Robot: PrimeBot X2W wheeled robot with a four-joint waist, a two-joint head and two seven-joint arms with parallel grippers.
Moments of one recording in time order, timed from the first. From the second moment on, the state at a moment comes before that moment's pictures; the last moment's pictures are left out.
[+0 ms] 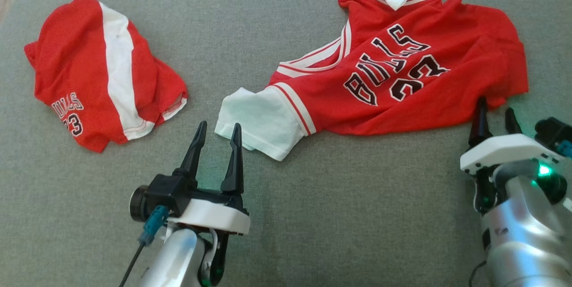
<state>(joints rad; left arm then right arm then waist) -0.24 0.05 -0.40 0.31 -0.37 0.03 -0.25 -0.55 -0.05 -0.30 0.94 0.21 0.13 -0.21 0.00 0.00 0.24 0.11</state>
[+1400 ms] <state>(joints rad) -0.20 0.05 -0.38 0.30 -0.38 0.04 -0.25 -0.39 -0.05 -0.59 0.67 -0.10 0.13 -0.12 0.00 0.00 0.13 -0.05</state>
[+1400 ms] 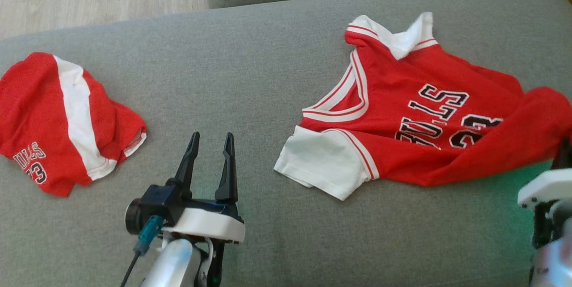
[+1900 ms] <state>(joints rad) -0.18 0.05 -0.38 0.31 -0.38 0.04 -0.25 -0.23 -0.04 -0.30 0.49 0.07 0.13 -0.21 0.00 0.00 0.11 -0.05</state>
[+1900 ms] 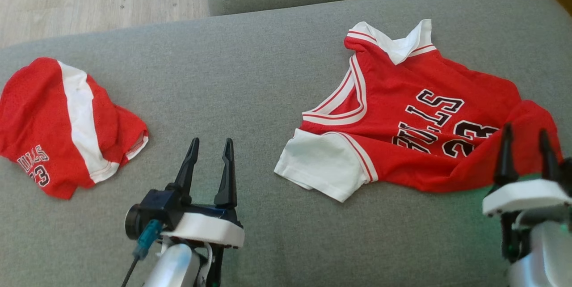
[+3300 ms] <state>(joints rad) -0.27 0.05 -0.48 0.30 -0.42 0.03 -0.25 -0.92 -0.05 -1.23 0.83 -0.65 0.13 0.35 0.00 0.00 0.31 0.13</state>
